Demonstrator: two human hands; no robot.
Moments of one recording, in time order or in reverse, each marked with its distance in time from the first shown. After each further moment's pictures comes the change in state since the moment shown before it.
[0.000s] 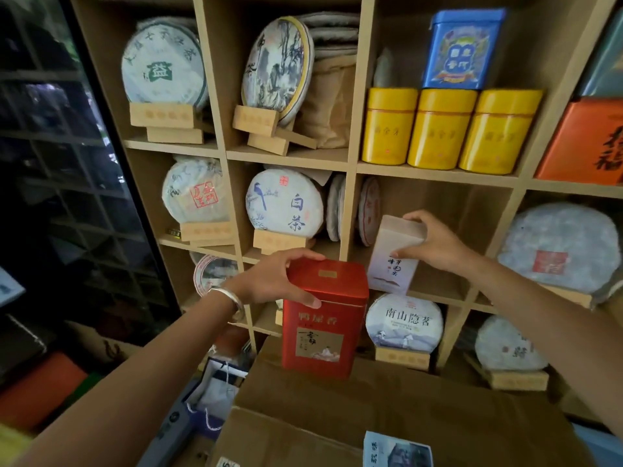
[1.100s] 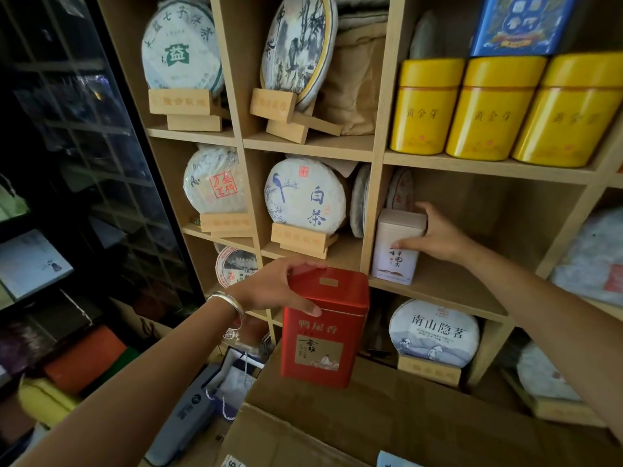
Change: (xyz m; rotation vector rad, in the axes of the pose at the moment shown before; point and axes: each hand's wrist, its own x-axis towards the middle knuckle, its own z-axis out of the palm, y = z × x) left_hand 0.006 -0.032 -0.001 -0.024 0.052 -0.106; right_hand 0.075 0.030 0.041 0.071 -0.136 0.011
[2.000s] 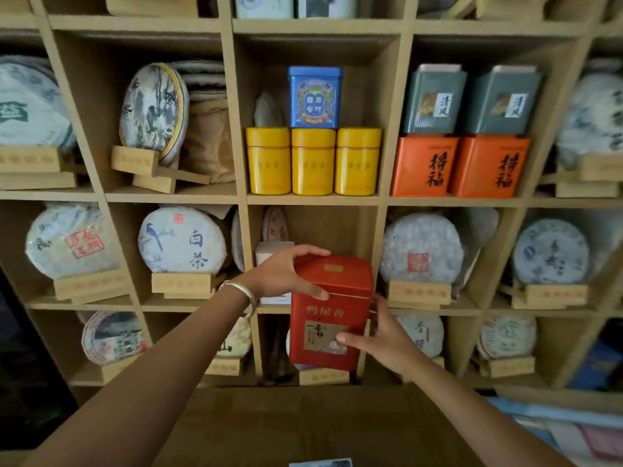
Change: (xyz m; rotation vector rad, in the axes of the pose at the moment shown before) left_hand 0.077 0.150 0.100 -0.043 -0.230 0.339; right_hand -0.240 0.016 -0.016 0.244 0.210 0.134
